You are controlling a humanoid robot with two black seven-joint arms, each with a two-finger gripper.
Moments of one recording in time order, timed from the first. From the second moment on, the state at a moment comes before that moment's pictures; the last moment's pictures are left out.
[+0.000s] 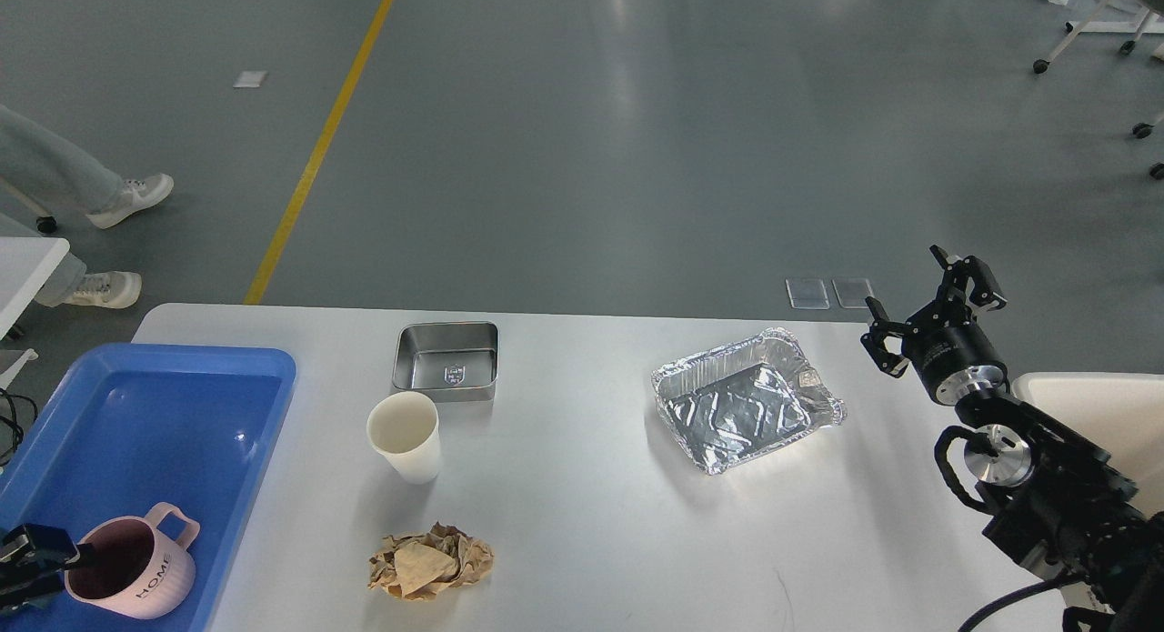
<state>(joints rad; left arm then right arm) -0.31 1.19 -0.31 -1.18 0.80 -0.40 -0.26 0.70 -0.20 0.56 0.25 0.26 0.52 0.41</state>
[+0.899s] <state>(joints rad) -0.32 1.39 -0.65 -1.17 0.67 -0.55 -0.44 0.70 -0.19 0.55 0.25 0.26 0.52 0.41</state>
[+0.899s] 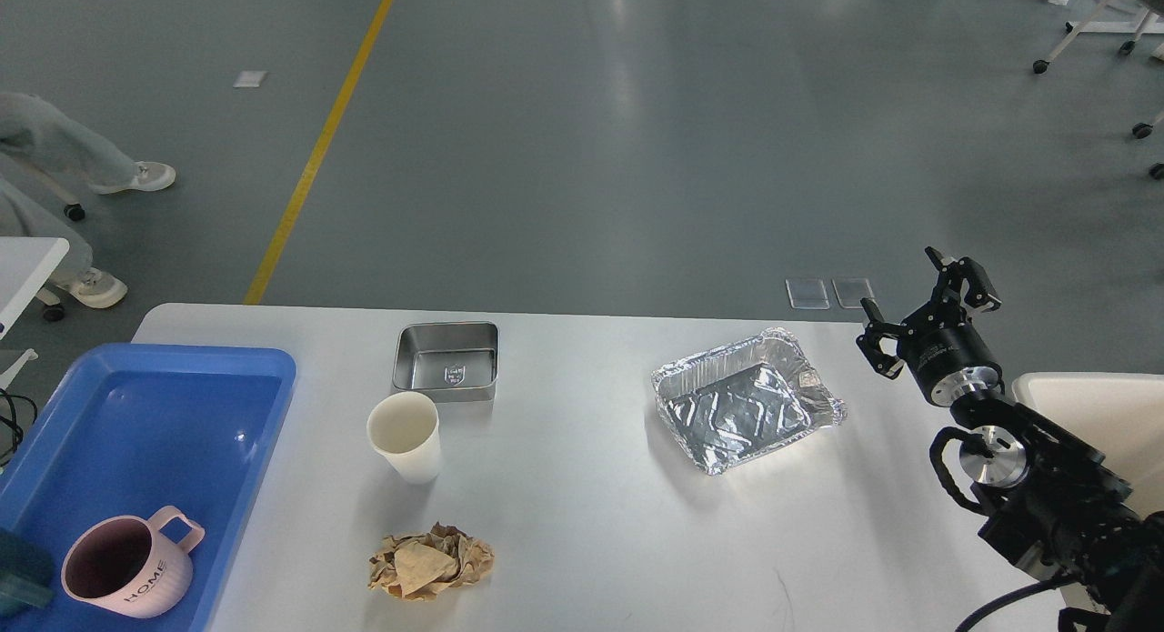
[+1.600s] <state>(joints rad) -0.48 1.32 -0.91 -1.17 0.62 -0.52 -0.05 0.70 -0.18 0.55 0.25 0.26 0.52 0.41</state>
